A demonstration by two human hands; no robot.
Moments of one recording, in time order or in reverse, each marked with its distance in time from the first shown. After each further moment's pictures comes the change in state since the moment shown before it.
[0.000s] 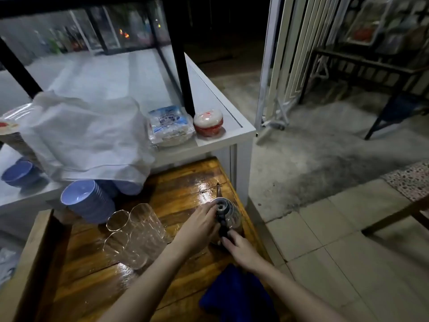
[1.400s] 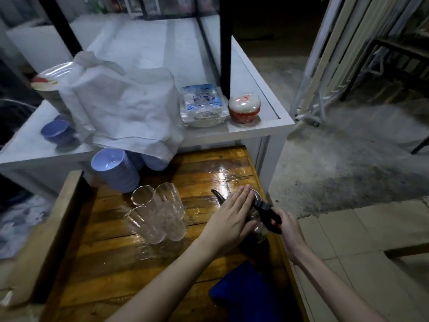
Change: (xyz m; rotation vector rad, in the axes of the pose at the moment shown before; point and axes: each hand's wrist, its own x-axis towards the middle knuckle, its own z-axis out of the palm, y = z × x) left_hand 0.003 0.000 0.013 0.045 0.121 0.036; right_hand 0.014 -0.043 -0.047 0.444 0.357 0.071
